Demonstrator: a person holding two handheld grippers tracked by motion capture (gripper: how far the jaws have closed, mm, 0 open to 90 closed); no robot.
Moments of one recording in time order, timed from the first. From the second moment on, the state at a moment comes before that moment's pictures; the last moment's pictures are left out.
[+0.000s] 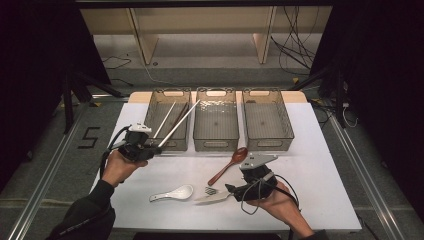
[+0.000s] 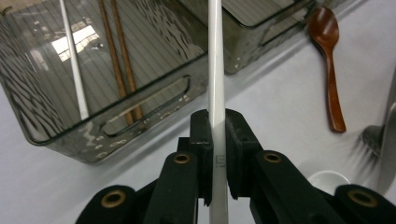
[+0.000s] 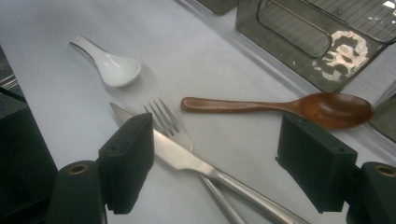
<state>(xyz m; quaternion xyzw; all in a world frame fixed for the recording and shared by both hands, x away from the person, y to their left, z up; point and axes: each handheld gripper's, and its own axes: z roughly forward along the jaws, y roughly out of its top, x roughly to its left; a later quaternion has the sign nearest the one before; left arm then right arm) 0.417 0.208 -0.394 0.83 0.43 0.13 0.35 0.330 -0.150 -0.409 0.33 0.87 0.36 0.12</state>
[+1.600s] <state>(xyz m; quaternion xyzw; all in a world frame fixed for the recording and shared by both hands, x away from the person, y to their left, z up) 0.515 0.215 -0.403 0.78 0.52 0.14 0.32 0.324 -0.154 -0.410 0.32 0.87 0.36 0.12</state>
